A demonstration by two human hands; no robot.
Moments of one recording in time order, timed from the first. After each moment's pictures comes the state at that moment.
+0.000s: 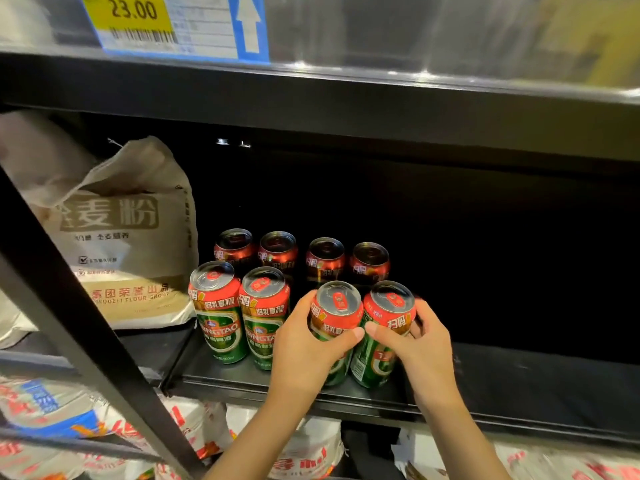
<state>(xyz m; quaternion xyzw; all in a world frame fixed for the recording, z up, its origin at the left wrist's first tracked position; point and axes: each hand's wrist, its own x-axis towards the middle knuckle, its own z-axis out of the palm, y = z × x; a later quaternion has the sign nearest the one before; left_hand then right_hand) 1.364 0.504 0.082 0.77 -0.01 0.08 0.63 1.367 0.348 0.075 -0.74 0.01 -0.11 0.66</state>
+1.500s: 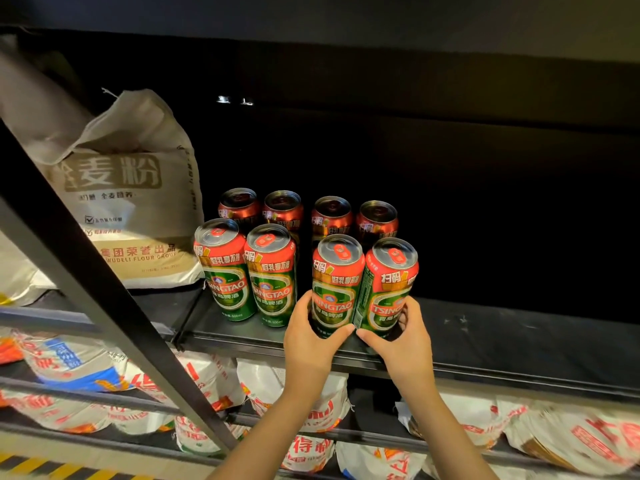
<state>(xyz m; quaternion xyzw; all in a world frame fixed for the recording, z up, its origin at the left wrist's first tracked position) 1.363 0.496 -0.020 0.79 0.07 0.12 0.60 1.360 0.353 -0.009 -0.81 0.06 -0.11 0.57</state>
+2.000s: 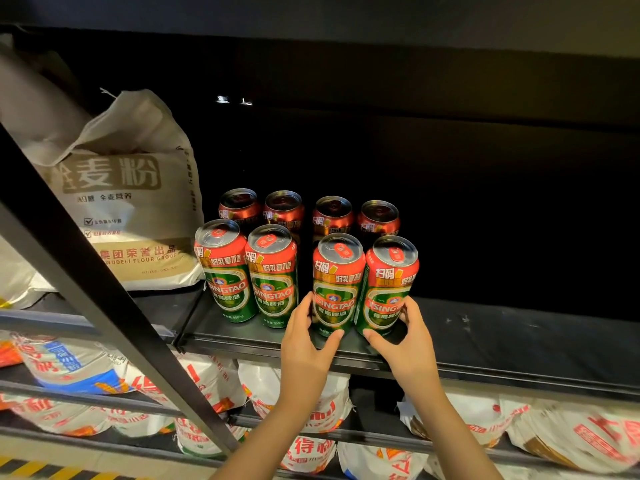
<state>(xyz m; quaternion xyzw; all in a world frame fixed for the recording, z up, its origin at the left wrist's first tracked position) 1.354 0.507 -0.033 0.80 0.01 0.16 0.58 1.359 0.349 -0.011 -0.83 0.04 -0.08 0.55</state>
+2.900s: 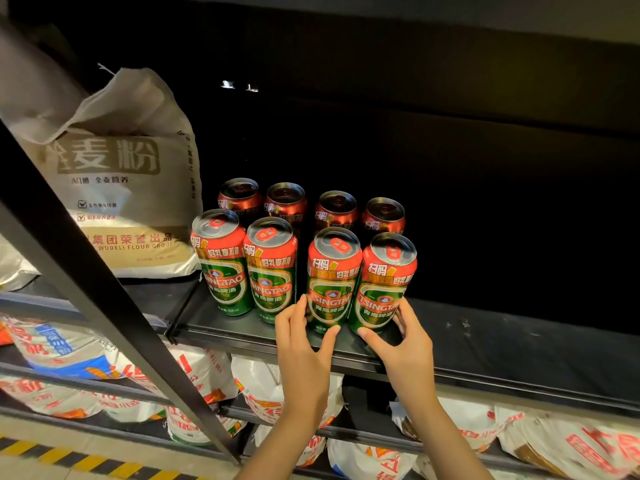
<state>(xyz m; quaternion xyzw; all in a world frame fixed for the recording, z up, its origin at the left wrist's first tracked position) 1.349 0.490 -0.038 0.81 0.05 0.29 0.51 1.357 0.352 -0.011 -0.82 0.02 -0.10 0.56</state>
